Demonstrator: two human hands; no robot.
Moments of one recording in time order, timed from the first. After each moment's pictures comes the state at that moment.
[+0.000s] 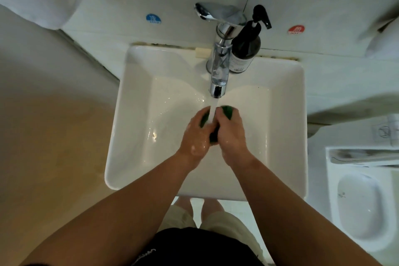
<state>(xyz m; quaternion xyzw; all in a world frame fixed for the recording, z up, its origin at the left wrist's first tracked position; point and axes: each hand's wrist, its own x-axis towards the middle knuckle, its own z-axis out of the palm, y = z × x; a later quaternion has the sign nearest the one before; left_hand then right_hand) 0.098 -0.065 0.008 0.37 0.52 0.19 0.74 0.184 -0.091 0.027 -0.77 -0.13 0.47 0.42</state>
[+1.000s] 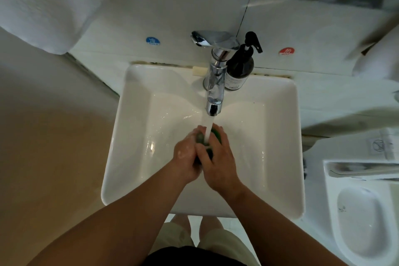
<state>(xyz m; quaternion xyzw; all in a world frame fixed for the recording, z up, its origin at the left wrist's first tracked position) 0.096 -0.054 0.024 0.12 0.58 0.16 0.79 0.170 -0.124 -0.011 -0.74 -0.46 0.35 0.32</state>
